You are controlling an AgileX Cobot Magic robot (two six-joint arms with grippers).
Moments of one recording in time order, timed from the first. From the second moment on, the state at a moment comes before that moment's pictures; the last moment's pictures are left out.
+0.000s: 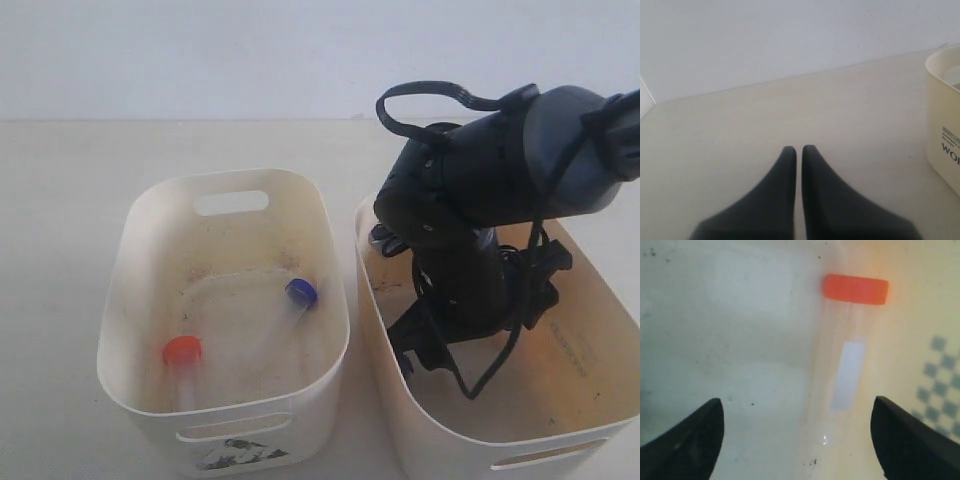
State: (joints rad) left arm -0.04 0.00 0.00 0.21 0.27 -0.02; right arm 0.64 1.86 -1.06 -0.44 1.02 0.67
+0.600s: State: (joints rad) left arm -0.04 0.00 0.00 0.21 0.27 -0.02; right arm 0.65 1.99 -1.09 -0.50 1.04 0.72
